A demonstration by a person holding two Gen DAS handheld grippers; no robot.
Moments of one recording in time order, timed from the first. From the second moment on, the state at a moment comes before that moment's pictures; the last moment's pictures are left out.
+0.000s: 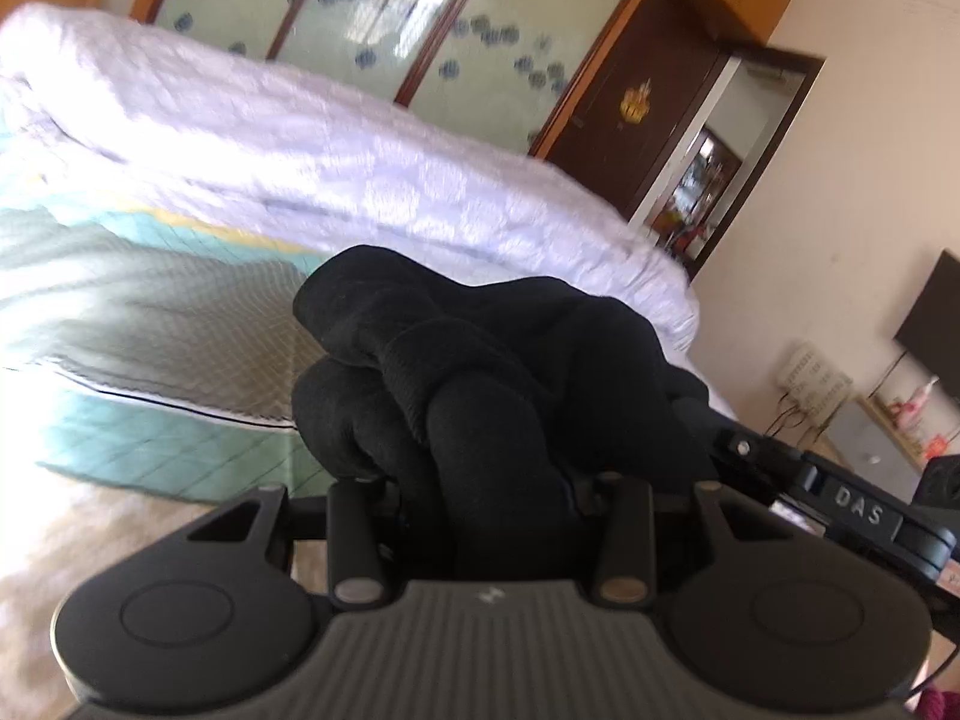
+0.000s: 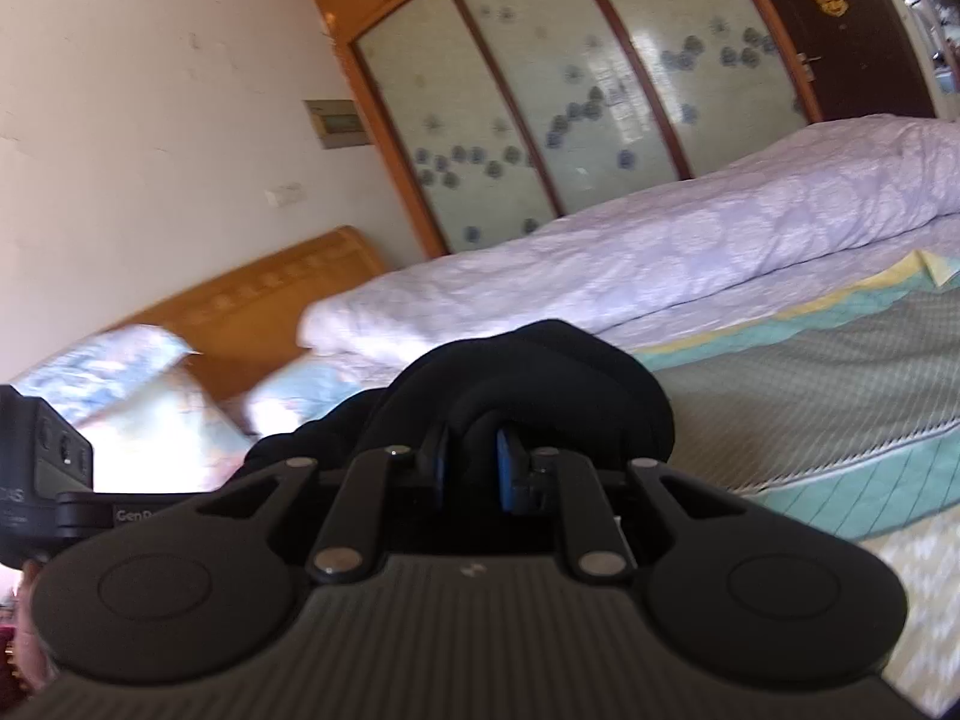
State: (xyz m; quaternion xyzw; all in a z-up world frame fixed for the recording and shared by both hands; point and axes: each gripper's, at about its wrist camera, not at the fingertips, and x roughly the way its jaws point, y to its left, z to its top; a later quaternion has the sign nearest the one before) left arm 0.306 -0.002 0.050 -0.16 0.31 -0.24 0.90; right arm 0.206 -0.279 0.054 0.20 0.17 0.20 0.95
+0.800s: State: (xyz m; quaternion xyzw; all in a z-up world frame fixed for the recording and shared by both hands) left arm 0.125 -0.022 0.018 -0.02 0.41 -0.10 0.91; right arm 0.034 -0.264 -0.009 0.23 0.30 0.05 0.92
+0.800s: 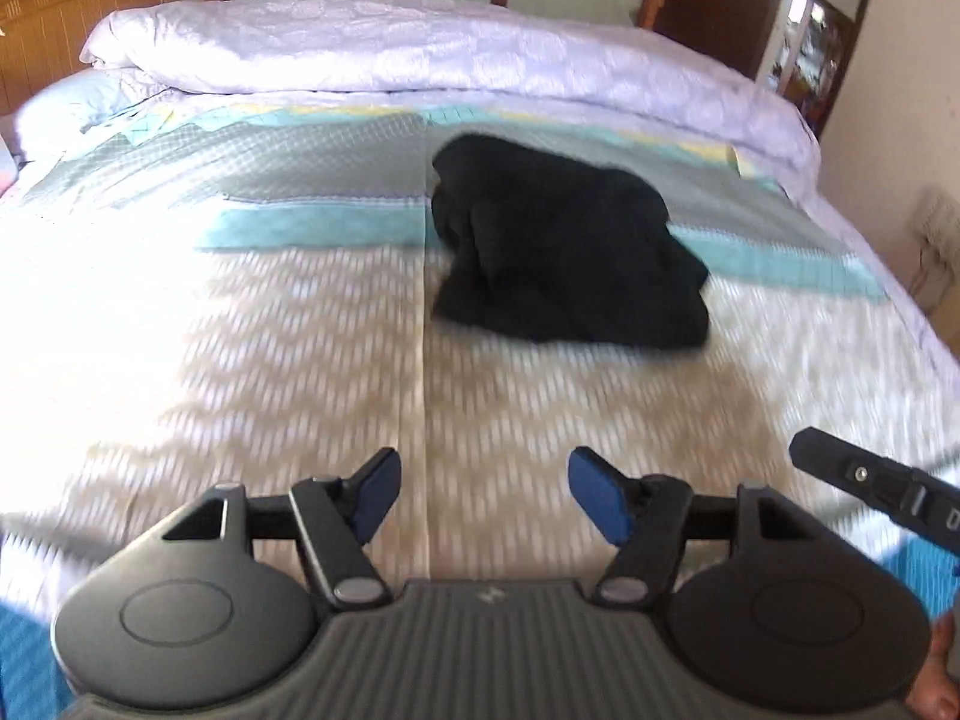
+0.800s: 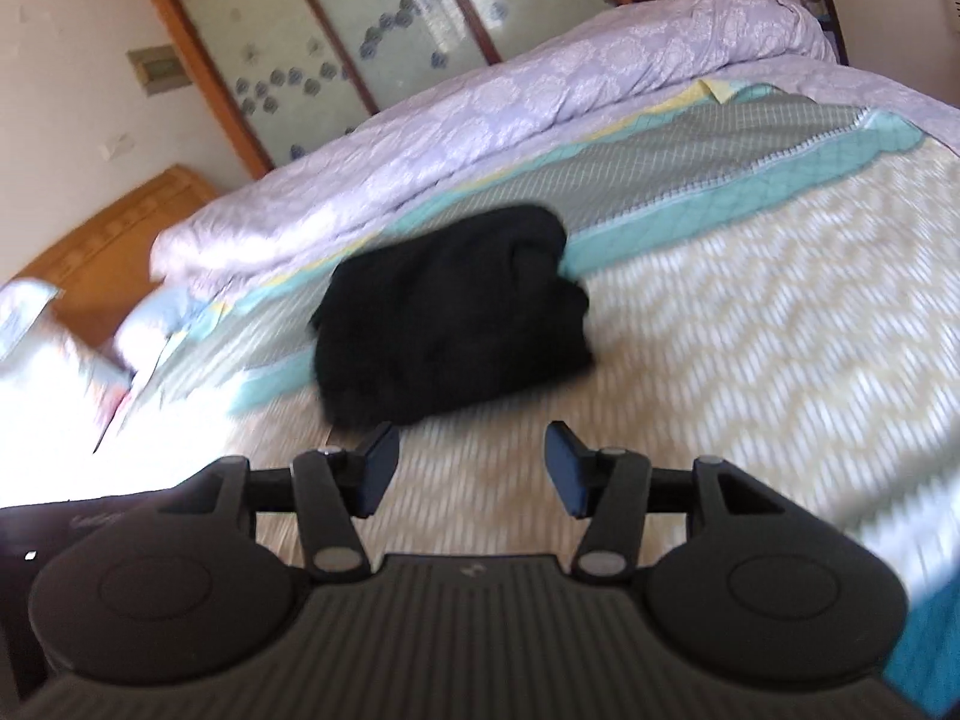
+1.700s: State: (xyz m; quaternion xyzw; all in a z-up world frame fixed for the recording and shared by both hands) left arm -0.046 -0.018 0.033 0.03 0.36 -0.03 0.93; right arm -0.121 -0.213 -0.012 0.19 0.33 0.05 0.92
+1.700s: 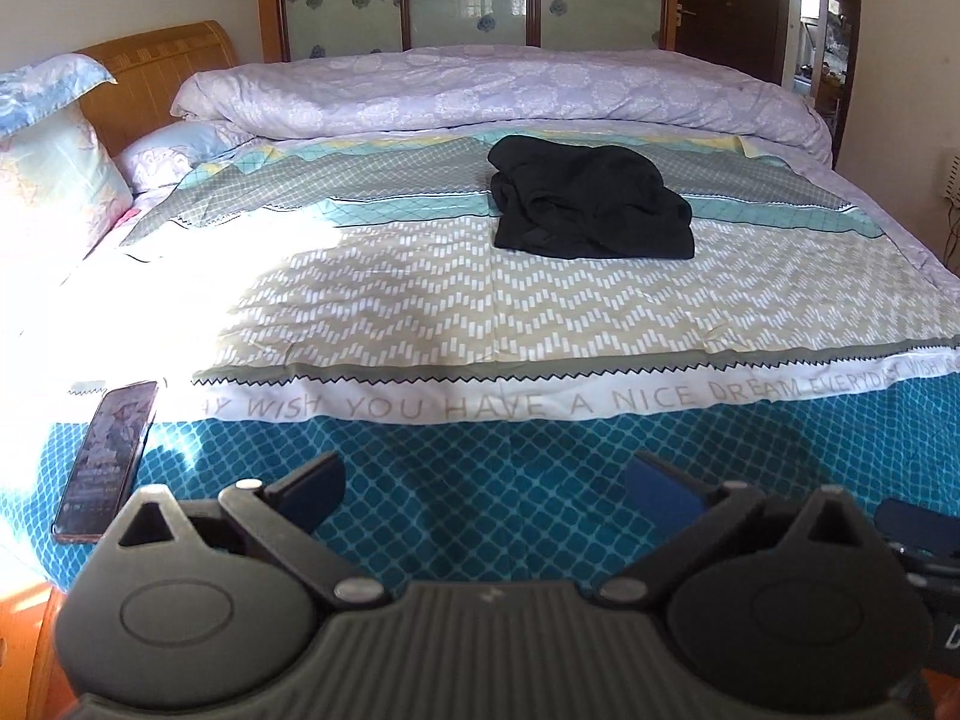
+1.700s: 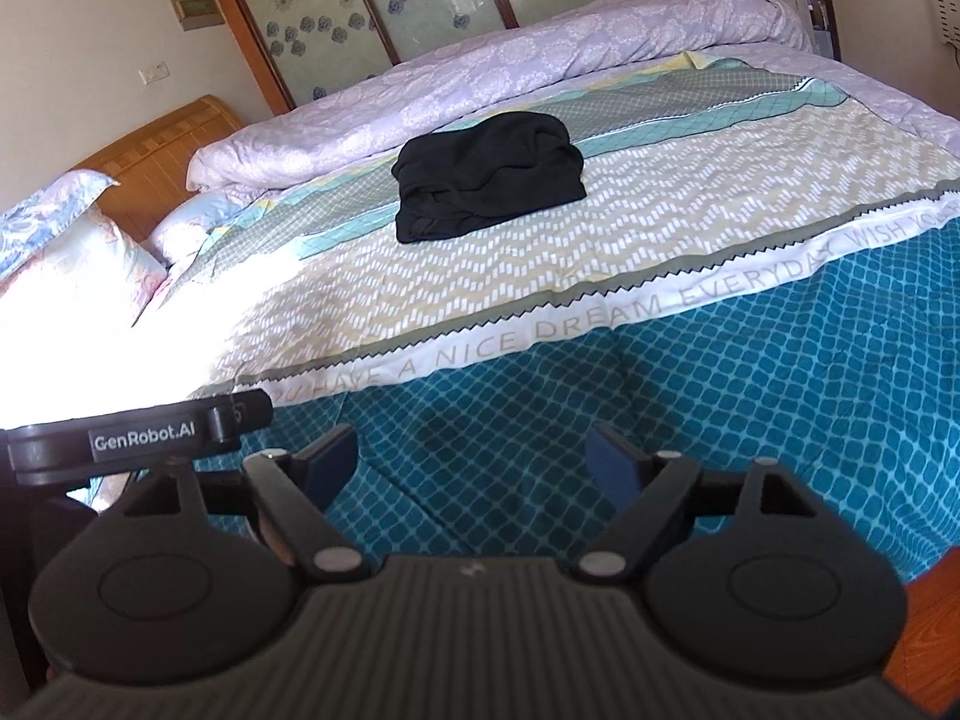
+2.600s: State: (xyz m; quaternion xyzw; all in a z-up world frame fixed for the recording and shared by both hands) left arm -0.053 -0.028 0.035 0.07 0.36 -0.02 0.93; right arm -0.122 -0.219 -0.014 0.21 0.33 0.02 0.92
